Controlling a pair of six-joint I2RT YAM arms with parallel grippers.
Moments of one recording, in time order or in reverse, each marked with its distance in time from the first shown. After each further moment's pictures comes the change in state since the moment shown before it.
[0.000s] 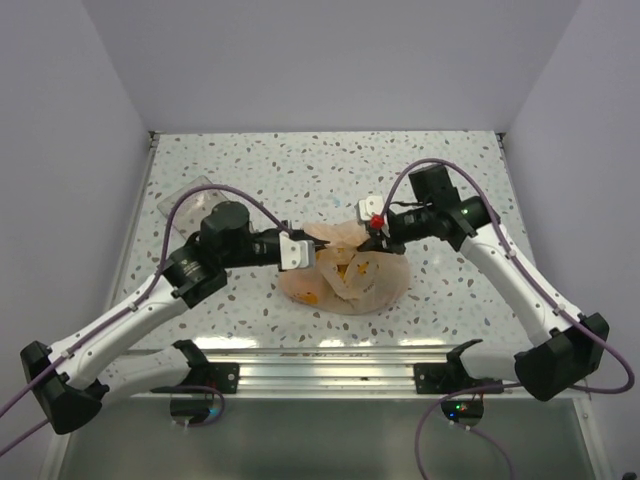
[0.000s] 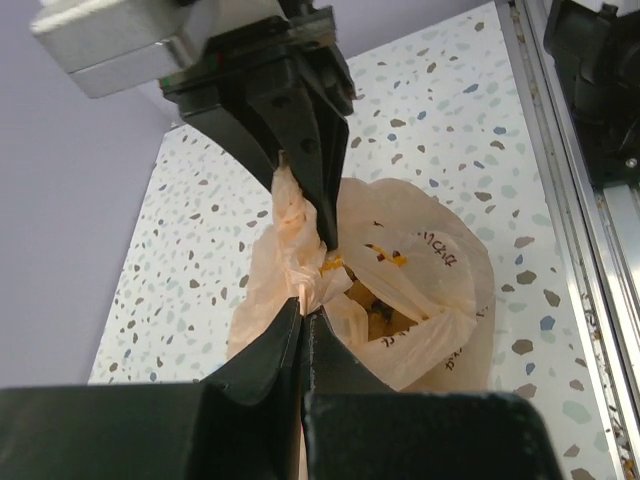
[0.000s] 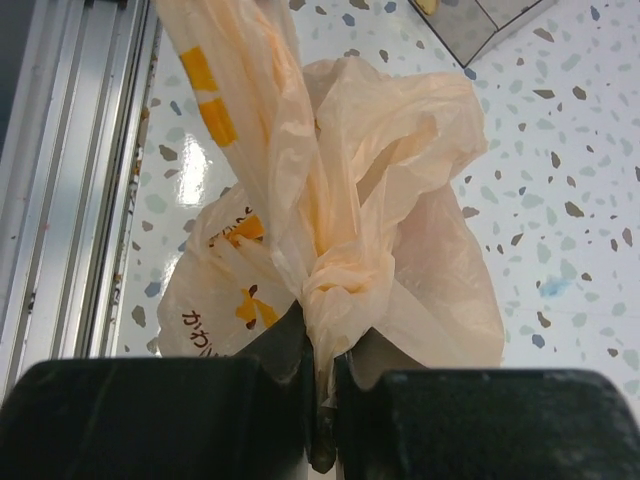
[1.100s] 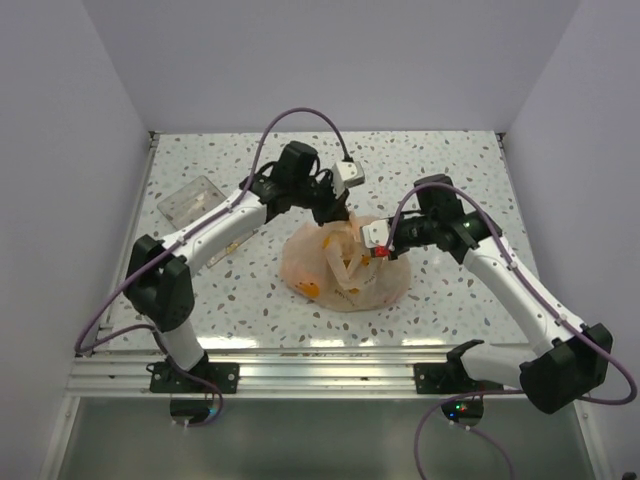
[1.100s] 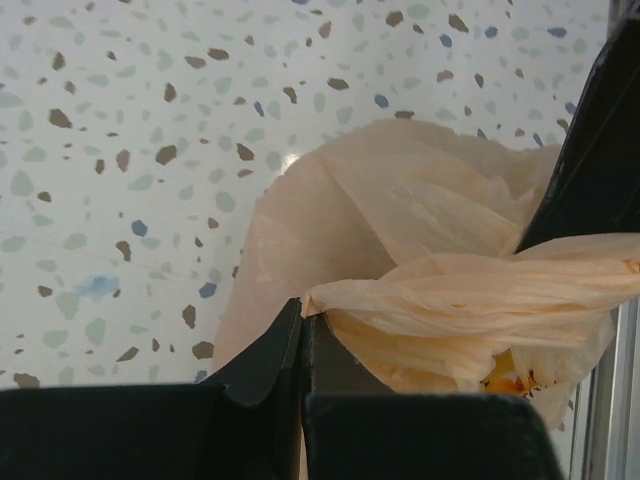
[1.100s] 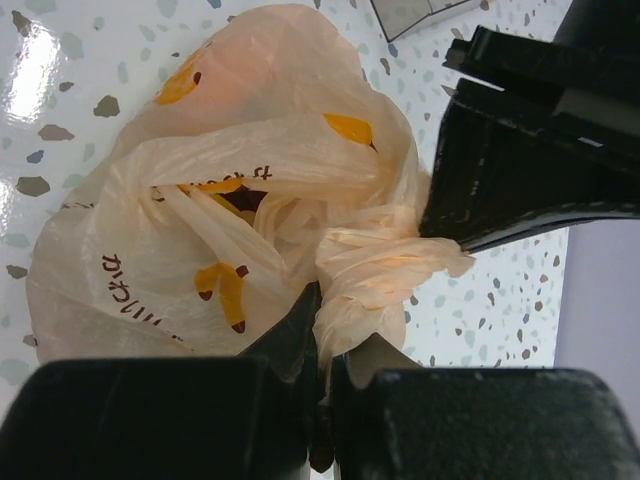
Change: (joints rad) left arm 0.164 0.722 0.512 -0.185 0.011 -0.288; right arm -0.011 -0.082 -0.138 0.139 0.096 -0.327
